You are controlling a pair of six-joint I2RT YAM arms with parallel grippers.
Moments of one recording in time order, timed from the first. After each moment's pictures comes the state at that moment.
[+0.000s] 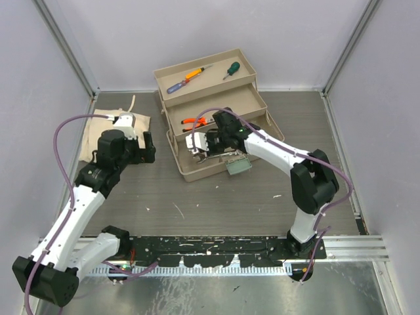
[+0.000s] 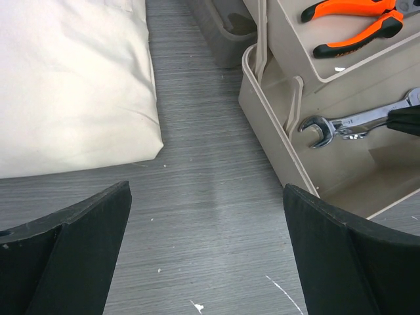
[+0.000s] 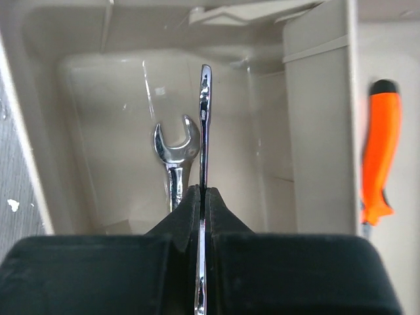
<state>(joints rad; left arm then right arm) -0.30 0.92 0.90 -0.47 -0.11 -0.20 0.64 1.75 1.35 -0.41 -0.47 -1.12</state>
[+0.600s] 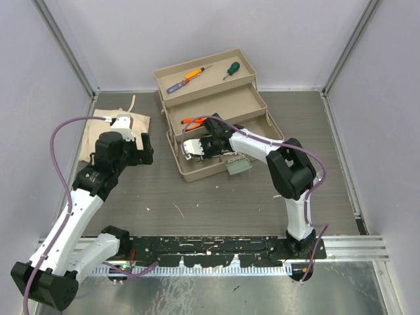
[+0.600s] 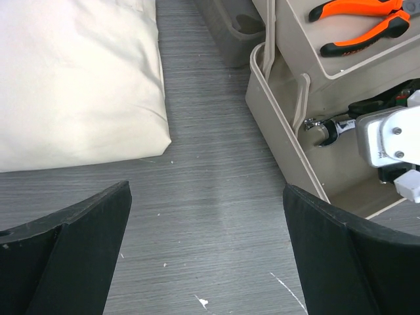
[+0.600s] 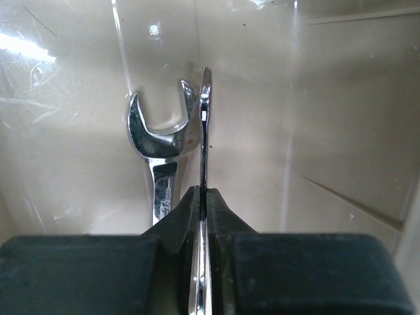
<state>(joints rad) -0.30 0.88 0.89 -0.50 -0.14 -0.20 0.66 2.00 1.46 -0.43 -0.27 -1.23</state>
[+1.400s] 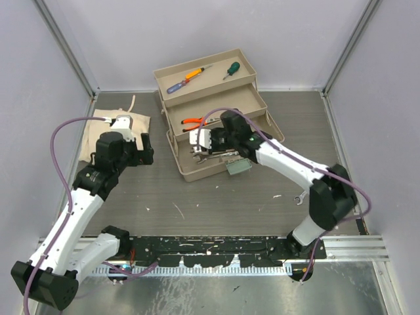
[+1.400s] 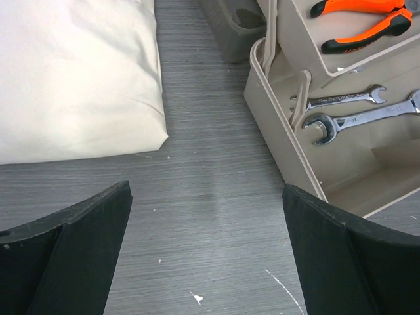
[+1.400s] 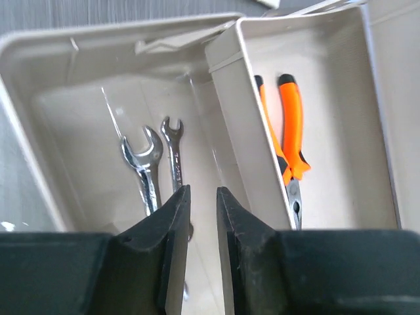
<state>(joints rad) -0.30 0.88 0.89 -0.51 -0.14 -0.22 0.67 1.64 1.28 -0.29 -0.36 -1.05</state>
